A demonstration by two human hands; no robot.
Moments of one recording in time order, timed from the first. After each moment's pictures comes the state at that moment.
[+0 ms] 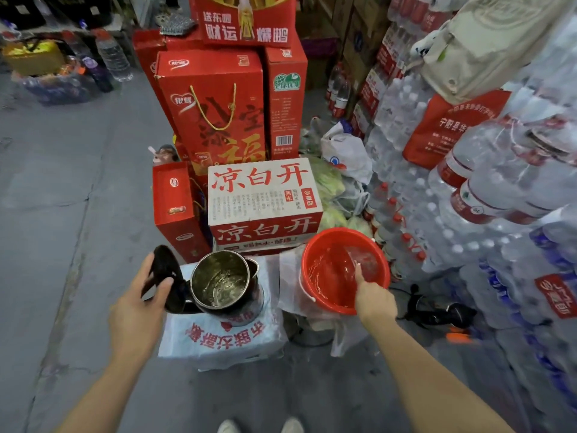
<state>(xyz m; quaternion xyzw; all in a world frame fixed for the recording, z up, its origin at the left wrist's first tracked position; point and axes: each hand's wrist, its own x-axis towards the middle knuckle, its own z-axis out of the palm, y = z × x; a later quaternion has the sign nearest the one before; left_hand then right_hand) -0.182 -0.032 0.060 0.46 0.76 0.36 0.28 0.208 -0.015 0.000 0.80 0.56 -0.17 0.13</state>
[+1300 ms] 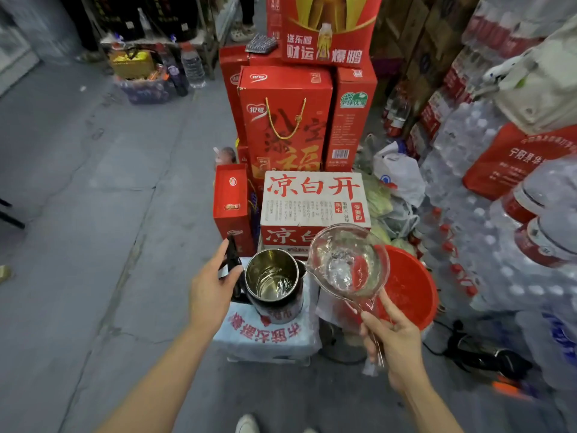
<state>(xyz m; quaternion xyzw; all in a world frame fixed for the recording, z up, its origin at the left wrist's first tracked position) -0.173 -0.033 0.074 0.49 0.77 0.33 0.26 0.137 -0.077 0.067 0.58 0.27 -0.60 -0.47</state>
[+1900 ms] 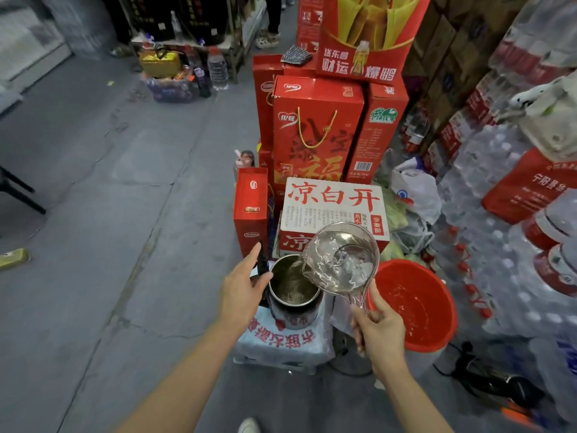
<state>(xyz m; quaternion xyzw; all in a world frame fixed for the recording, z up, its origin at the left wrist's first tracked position) -0.187 -0.031 0.064 0.52 0.75 0.31 0.27 0.070 -0.052 0.062 0.65 0.42 -0.49 -0.39</state>
